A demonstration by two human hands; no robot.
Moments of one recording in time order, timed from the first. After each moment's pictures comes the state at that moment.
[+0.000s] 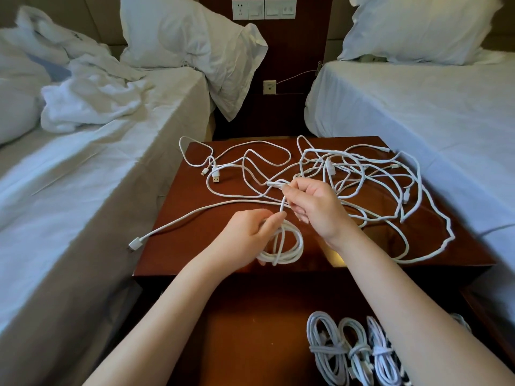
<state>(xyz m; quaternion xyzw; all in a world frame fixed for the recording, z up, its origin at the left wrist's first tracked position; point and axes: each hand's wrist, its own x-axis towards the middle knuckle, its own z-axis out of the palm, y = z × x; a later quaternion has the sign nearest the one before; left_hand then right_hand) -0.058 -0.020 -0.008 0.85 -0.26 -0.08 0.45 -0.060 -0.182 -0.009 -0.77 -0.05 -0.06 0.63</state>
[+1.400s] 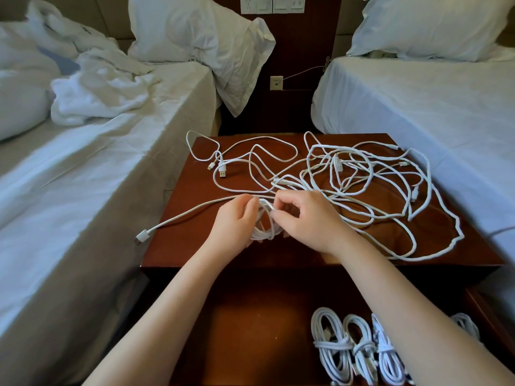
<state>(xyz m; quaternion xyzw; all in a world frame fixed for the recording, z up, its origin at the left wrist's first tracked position) -0.042 -0.009 -0.028 0.84 -0.13 0.00 0.53 -0.073 -0.165 -0.007 -0.92 -0.13 -0.08 0.37</state>
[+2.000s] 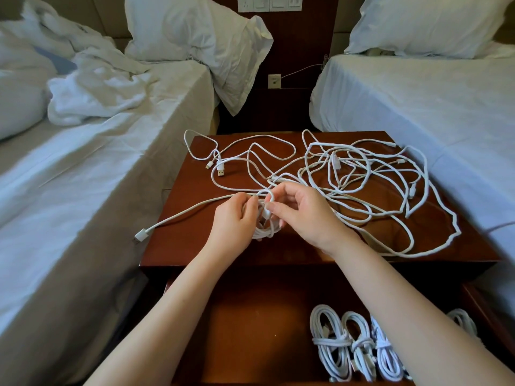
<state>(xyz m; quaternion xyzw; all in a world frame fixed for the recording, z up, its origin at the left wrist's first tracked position) -0.046 -0.014 -0.030 0.85 -0.12 0.05 0.51 -0.068 -0.161 -0.017 -0.83 -0.09 -0.05 0.56</state>
